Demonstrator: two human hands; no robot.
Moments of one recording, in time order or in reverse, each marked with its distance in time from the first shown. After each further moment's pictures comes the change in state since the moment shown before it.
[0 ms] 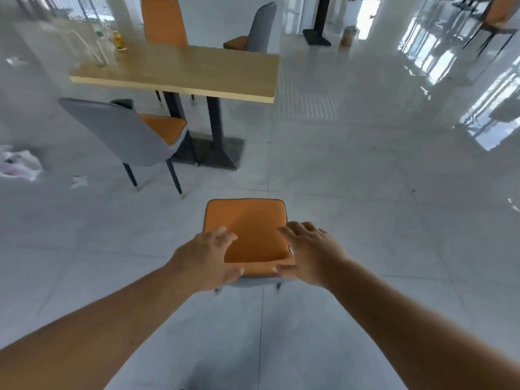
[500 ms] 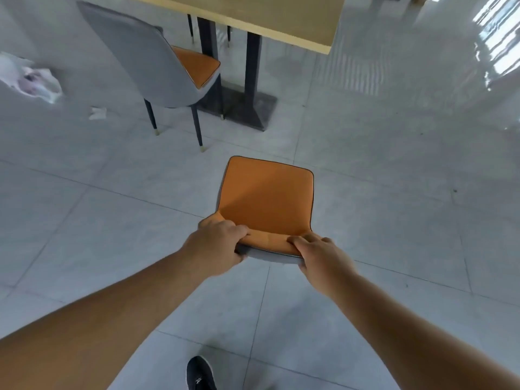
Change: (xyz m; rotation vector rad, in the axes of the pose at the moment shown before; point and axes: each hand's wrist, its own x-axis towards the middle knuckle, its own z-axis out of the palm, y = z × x) left_hand 0.044 -0.058 0.091 -0.162 0.025 0.006; right_hand 0.055 -0.018 0.112 0.000 -0.215 0.062
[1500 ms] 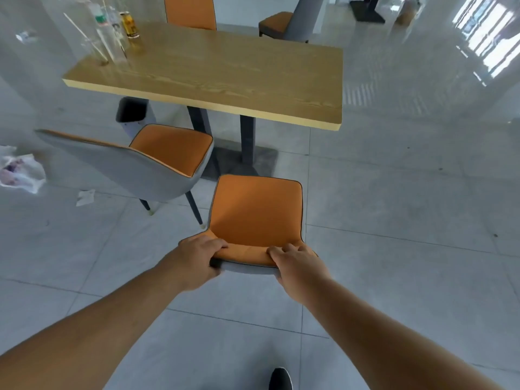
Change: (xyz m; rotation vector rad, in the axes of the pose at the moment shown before) left_hand 0.335 -0.191 -0.218 -0.011 -0.027 -0.006; right_hand 0.382 -0.002 -0.195 0.042 0.025 -0.049
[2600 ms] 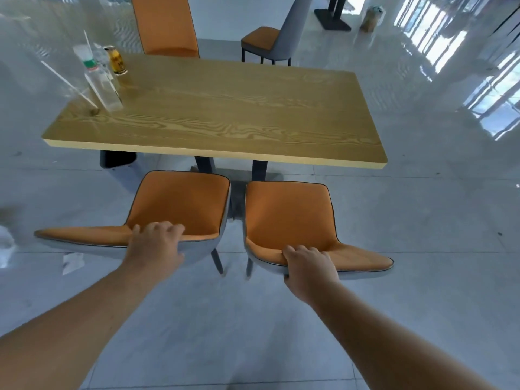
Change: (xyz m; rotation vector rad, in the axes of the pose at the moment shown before) left_hand 0.175 -0.299 -0.196 0.460 0.196 -0.059; right_hand 0.268 -0.126 -0.084 0.017 0.118 0.296
